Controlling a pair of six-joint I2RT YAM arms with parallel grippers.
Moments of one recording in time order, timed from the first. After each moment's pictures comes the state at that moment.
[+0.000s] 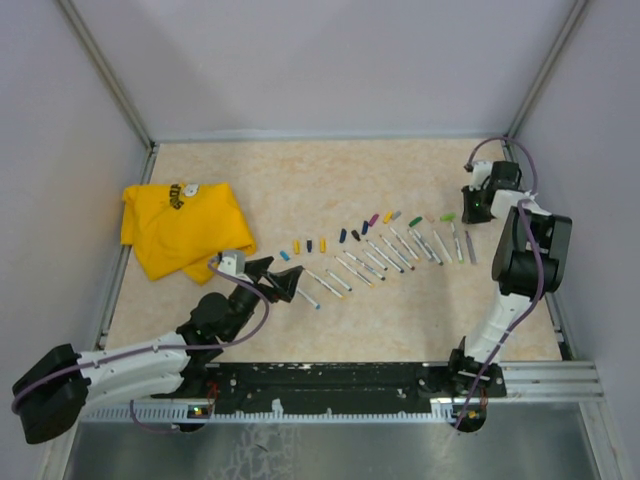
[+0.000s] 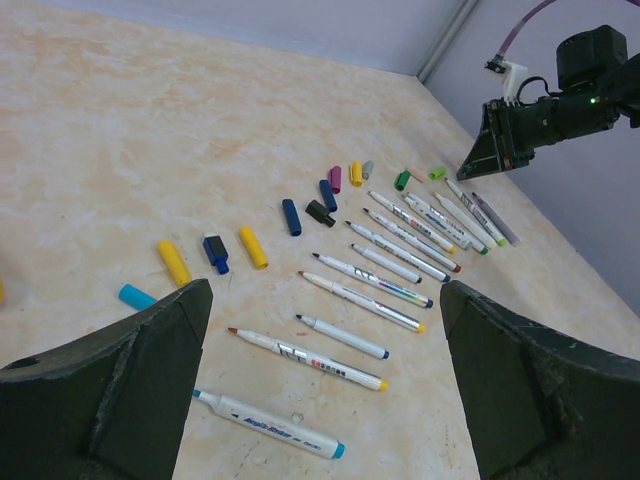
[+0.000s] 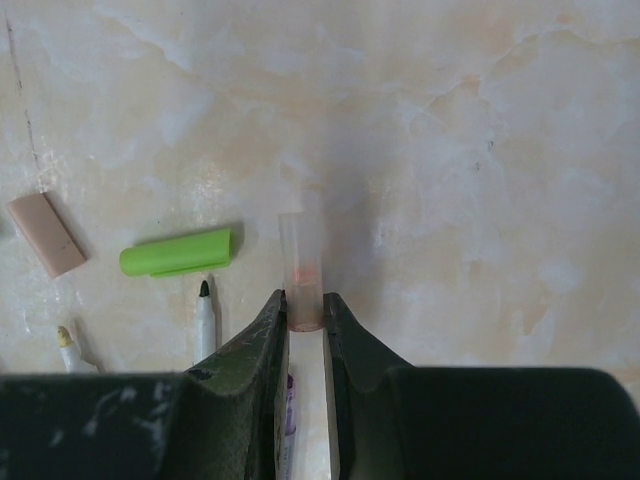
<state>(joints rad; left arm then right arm) -0.98 0.84 0.11 0.83 -0.46 -0.40 -0.26 1.91 1.24 -0.30 -0.22 -0.34</state>
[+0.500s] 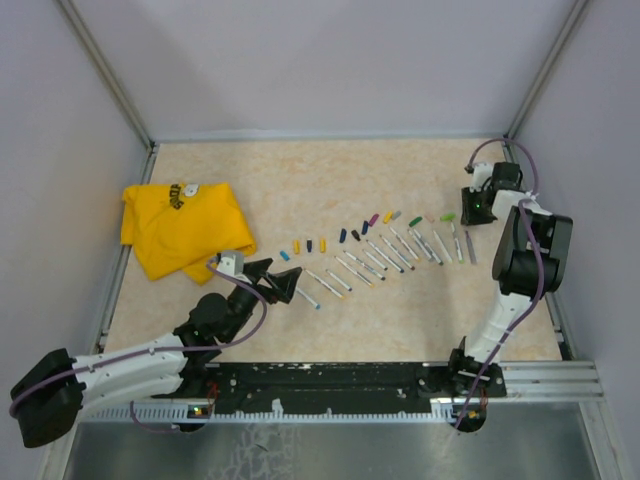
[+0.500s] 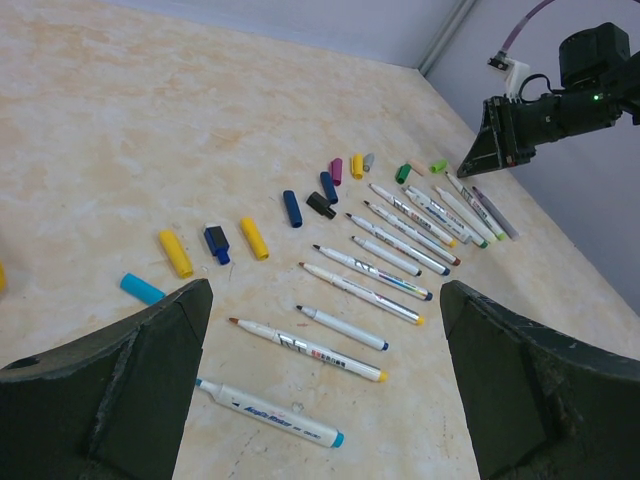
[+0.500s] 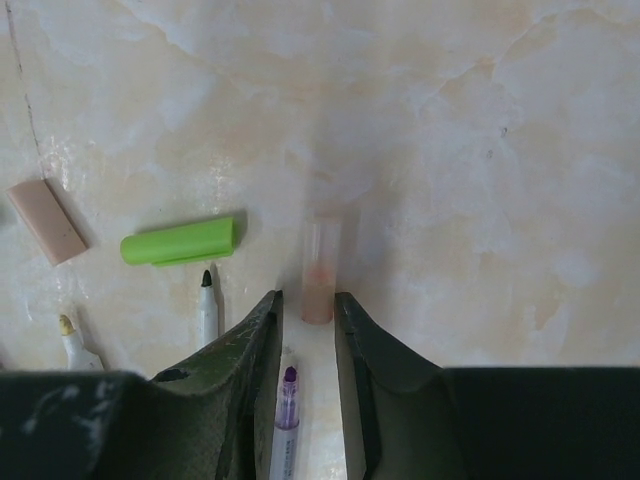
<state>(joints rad) -0.98 0.80 0.11 0.76 -0.46 -0.42 -0.27 1.92 1.25 -0.32 -0.24 -0.34</state>
